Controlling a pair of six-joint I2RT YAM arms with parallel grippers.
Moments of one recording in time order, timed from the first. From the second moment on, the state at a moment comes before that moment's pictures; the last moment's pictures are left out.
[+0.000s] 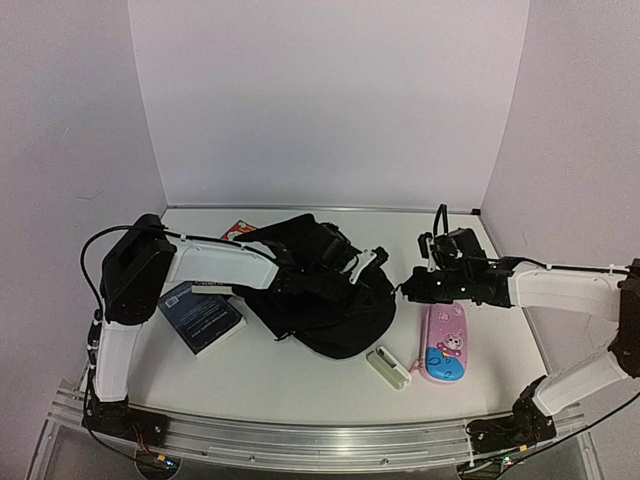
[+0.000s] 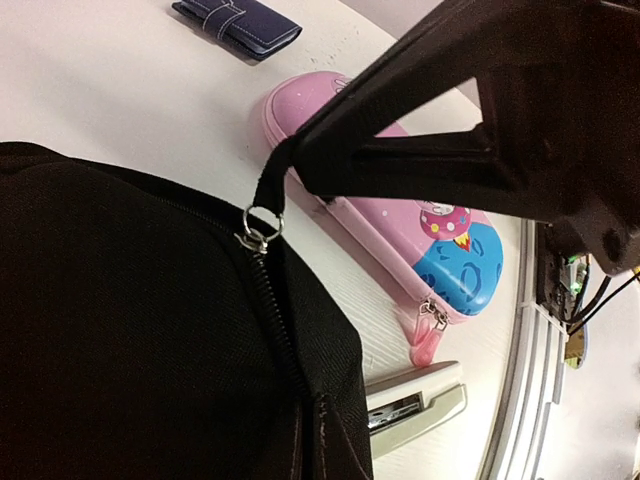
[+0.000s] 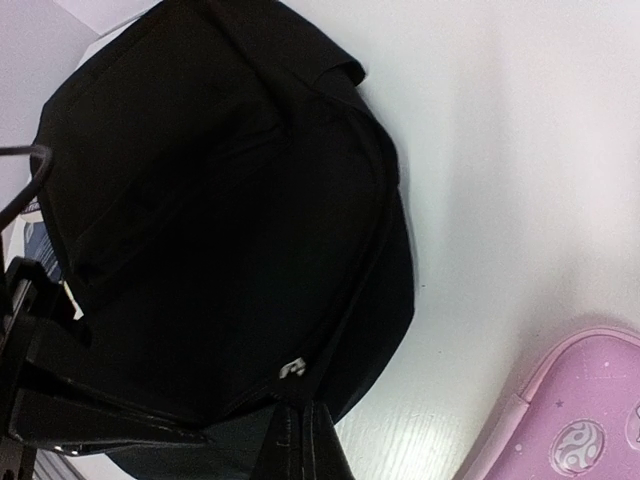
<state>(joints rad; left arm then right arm) -1.00 2.14 1.58 -0.12 0.43 -0.22 0.60 1.37 0.79 -0.17 -0.02 0.54</state>
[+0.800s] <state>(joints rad) -1.00 1.90 1.31 -0.05 0.56 -0.20 0.57 1.80 1.10 -0.19 0.09 0.53</state>
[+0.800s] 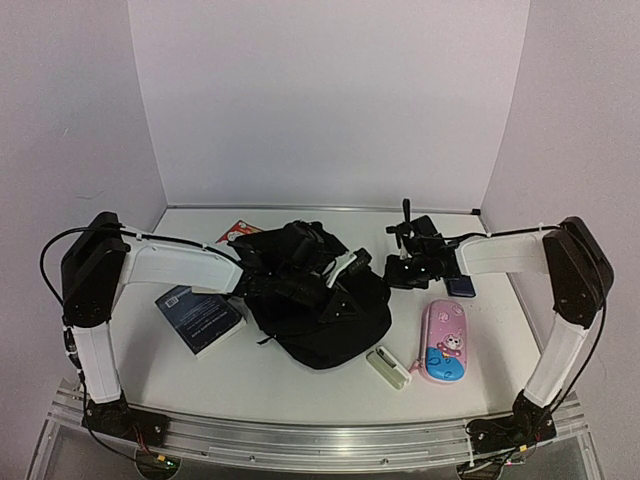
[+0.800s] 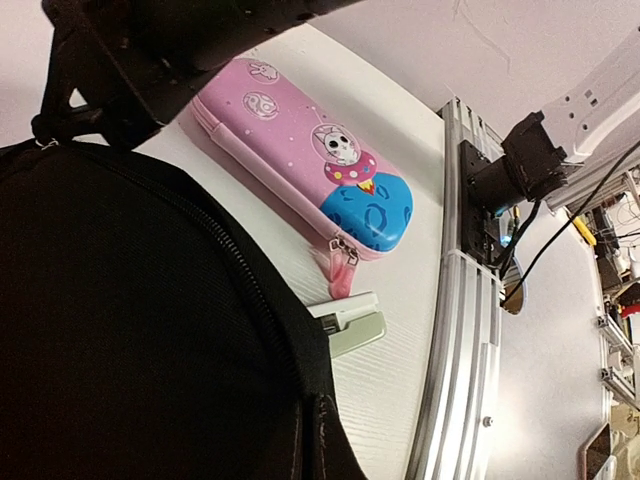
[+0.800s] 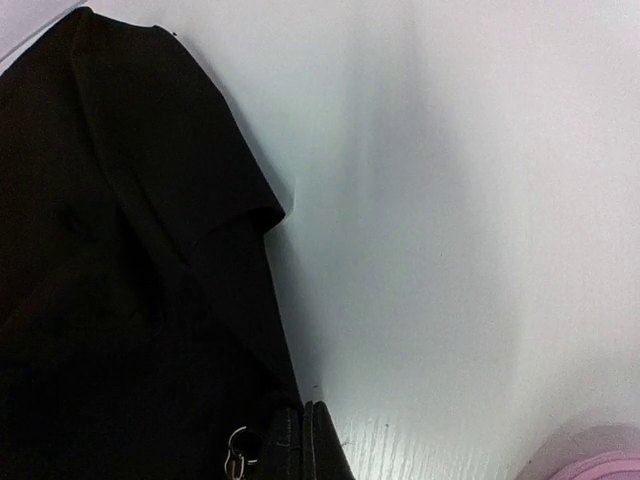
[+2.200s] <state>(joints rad) -0.95 2.04 1.54 -0.05 0.25 -0.49 0.47 1.71 1.32 -0.23 0.06 0.43</state>
